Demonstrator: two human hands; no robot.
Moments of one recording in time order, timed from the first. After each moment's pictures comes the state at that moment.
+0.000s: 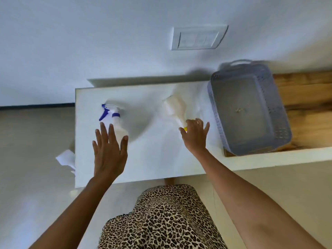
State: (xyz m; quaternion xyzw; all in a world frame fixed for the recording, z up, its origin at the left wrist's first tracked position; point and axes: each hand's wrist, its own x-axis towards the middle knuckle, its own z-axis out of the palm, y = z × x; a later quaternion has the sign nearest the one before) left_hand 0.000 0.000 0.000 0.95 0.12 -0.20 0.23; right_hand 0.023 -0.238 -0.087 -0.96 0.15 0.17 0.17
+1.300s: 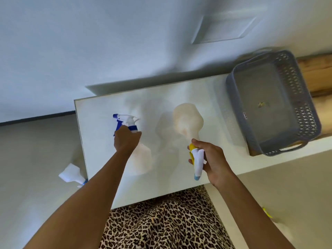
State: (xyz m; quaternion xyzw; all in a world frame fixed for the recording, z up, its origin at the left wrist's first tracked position) left_hand 0.123 0.040 -0.107 0.88 0.24 -0.28 0.31; right_hand 0.025 -0.163 -0.032 -0.48 0.57 0.20 0.63
